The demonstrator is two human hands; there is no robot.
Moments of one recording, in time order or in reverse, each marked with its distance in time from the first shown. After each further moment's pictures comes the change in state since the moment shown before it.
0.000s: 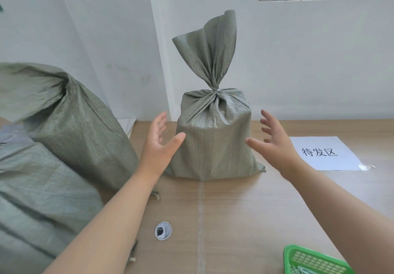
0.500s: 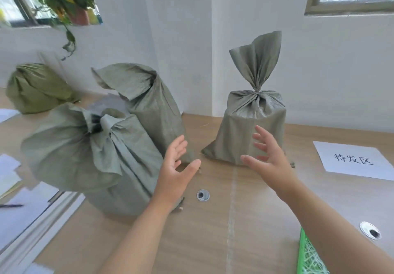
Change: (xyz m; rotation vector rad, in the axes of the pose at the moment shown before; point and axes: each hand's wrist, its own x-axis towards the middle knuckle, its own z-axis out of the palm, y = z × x) left_hand -0.191 0.061 -0.094 0.019 0.100 -0.070; right_hand -0.158 -0.087 0.058 0.125 -0.235 -0.118
